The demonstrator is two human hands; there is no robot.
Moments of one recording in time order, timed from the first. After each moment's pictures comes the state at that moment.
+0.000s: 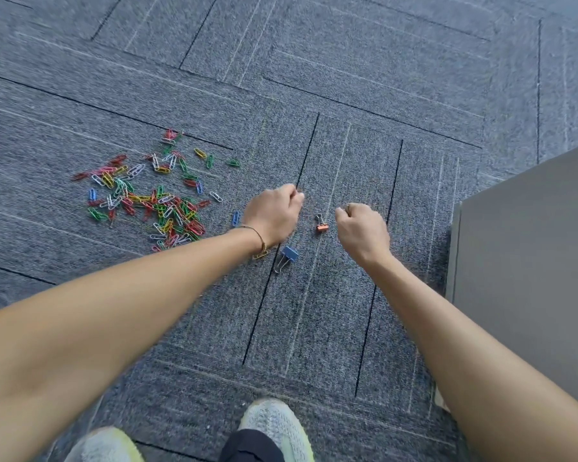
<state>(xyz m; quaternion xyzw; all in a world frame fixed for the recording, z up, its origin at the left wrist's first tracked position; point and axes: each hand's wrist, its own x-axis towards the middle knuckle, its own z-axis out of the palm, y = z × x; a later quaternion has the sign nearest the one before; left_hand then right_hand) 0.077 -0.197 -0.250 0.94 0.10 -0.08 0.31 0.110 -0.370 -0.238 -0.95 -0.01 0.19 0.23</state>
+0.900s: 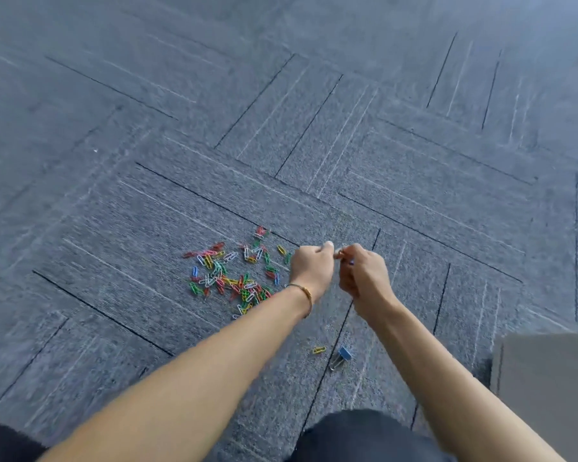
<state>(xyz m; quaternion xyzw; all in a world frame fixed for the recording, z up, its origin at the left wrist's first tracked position) 0.096 -0.121 -0.120 0.70 0.42 -0.06 0.58 0.134 -0.210 -0.124 -0.70 0.13 0.31 0.64</state>
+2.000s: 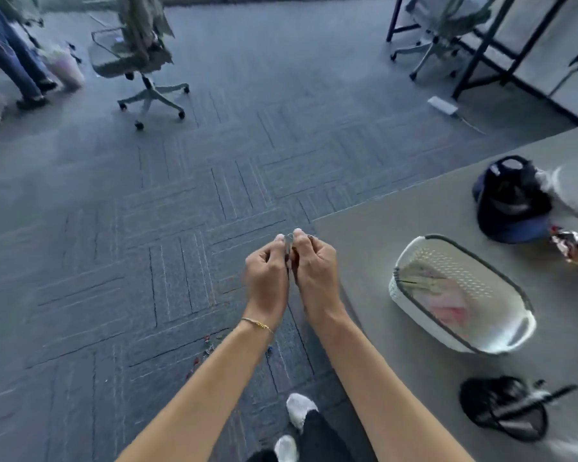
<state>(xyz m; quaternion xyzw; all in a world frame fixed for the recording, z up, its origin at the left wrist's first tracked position) 0.010 -0.350 0.704 0.69 0.11 -0.05 0.72 -0.004 -0.416 0.715 -0.60 0.21 -0.09 0.77</state>
